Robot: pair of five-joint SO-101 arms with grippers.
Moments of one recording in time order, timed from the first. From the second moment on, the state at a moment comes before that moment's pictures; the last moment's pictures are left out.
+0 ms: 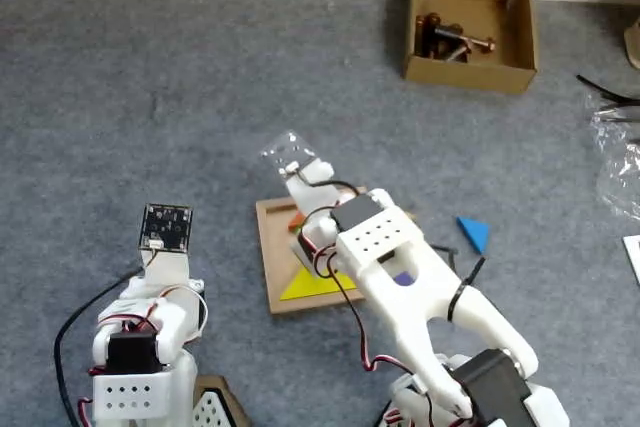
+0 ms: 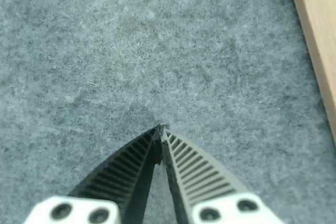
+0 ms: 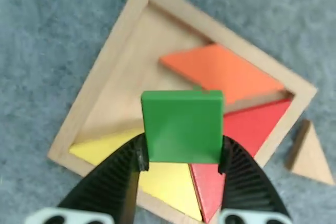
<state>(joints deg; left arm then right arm) -8.8 -103.1 96.0 74.9 -0.6 -37.0 -16.4 40.5 54.3 11.6</state>
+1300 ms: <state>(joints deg) -8.8 -103.1 96.0 74.9 -0.6 -42.9 -5.5 34.9 49.6 14.2</state>
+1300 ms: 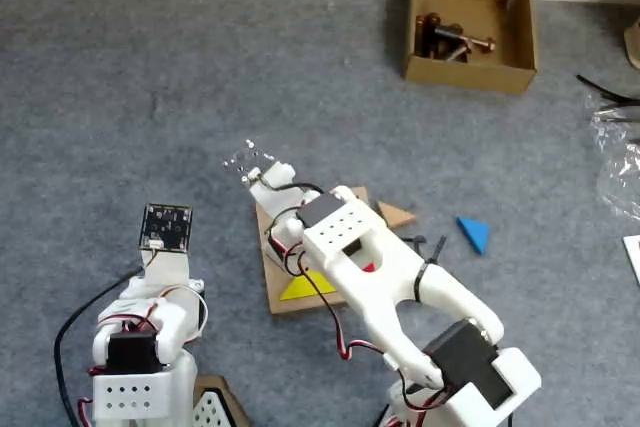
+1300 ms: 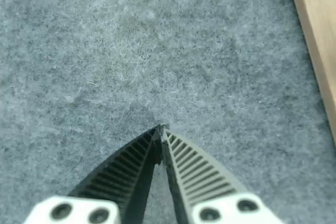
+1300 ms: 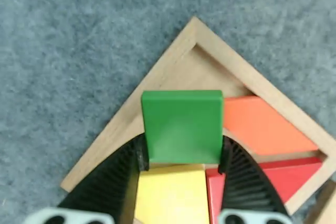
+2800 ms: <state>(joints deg) -8.8 -103.1 96.0 74.9 -0.6 -40.6 -5.6 39.2 56.1 12.0</state>
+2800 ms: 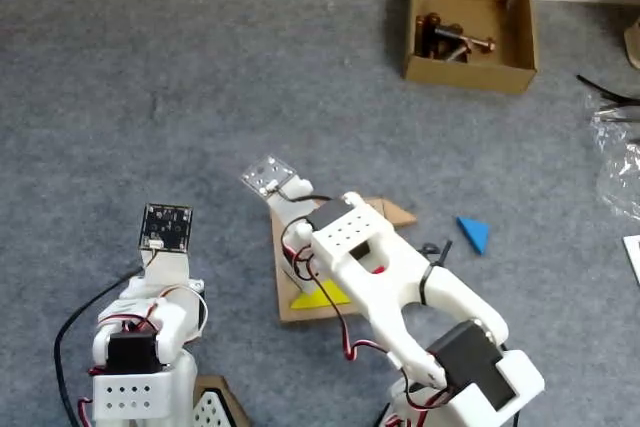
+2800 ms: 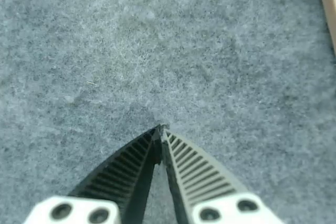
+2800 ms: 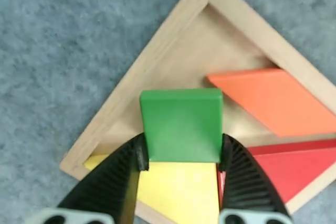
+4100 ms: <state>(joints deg) -8.8 -103.1 96.0 74.9 -0.6 -38.6 -5.6 40.0 58.9 12.0</state>
